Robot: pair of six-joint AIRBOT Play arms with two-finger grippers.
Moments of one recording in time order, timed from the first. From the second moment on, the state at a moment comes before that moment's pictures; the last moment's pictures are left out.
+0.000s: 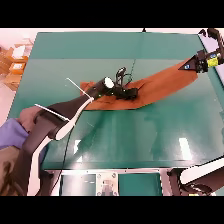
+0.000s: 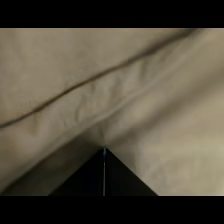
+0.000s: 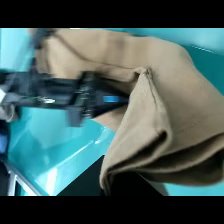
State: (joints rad) left arm -0.63 -2.17 1.86 0.61 -0.70 -1.43; right arm -0.39 -1.77 2.00 -0.74 1.82 1.29
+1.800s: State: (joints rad) left arm -0.04 -1.73 2.05 1.44 -1.74 -1.50; right arm 0.10 -1.90 1.85 -0.81 1.32 1.52
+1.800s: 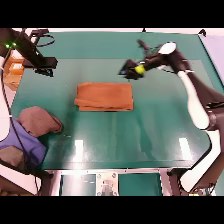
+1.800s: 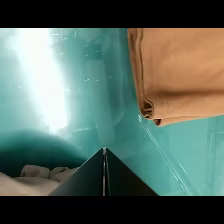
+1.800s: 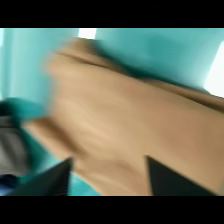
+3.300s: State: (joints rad) left arm -0.04 -1.73 2.05 1.43 -1.71 -1.51; right arm -0.78 -1.34 1.35 -1.24 1.27 1.61
